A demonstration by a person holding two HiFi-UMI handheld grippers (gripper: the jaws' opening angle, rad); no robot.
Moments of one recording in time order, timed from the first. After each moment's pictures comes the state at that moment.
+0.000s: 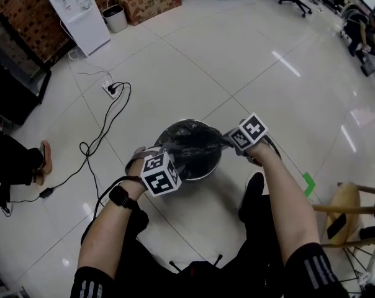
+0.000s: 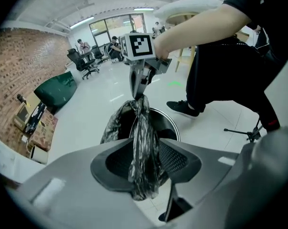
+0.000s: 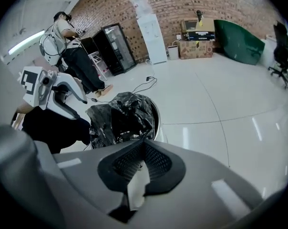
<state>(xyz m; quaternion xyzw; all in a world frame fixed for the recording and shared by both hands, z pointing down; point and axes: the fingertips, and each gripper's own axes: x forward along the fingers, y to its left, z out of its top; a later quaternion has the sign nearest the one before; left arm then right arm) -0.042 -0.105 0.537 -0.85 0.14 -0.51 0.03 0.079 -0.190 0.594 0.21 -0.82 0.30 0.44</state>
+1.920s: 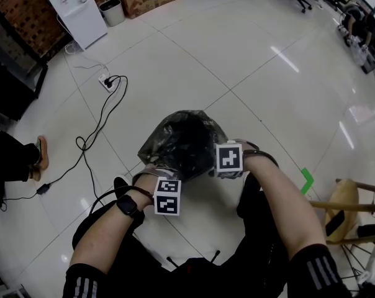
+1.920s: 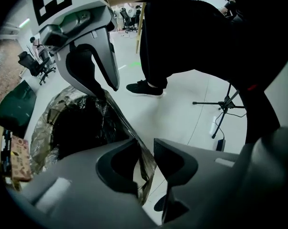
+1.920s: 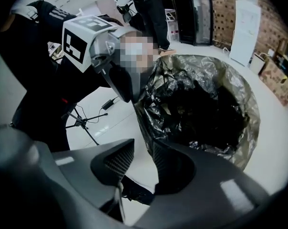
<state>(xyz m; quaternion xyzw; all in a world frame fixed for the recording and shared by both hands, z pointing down) -0.028 0.012 0.616 -0.81 -0.08 -0.58 0.07 0.032 -0.044 0.602 -0.13 -0.80 0.08 0.58</state>
